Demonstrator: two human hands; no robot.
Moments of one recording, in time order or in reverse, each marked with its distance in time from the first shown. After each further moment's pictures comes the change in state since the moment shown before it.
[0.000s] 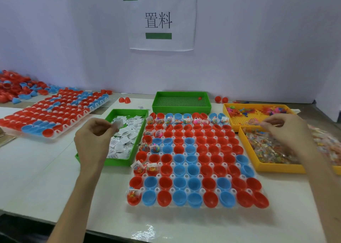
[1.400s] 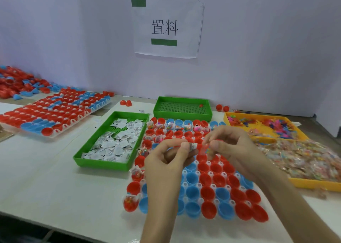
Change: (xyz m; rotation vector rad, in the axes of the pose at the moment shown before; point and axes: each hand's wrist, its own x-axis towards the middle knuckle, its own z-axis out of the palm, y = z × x) left_hand -0.126 0.103 0.058 -0.739 -0.287 -0.336; right_hand -0.068 -0.106 0.034 1.047 -0.739 -0.301
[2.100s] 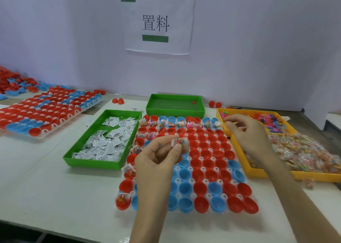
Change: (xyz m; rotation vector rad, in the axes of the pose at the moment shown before) left_hand -0.002 -0.004 -0.007 0.046 -0.057 0.055; right_hand 0.003 0.021 -0.066 -0.898 0.549 0.074
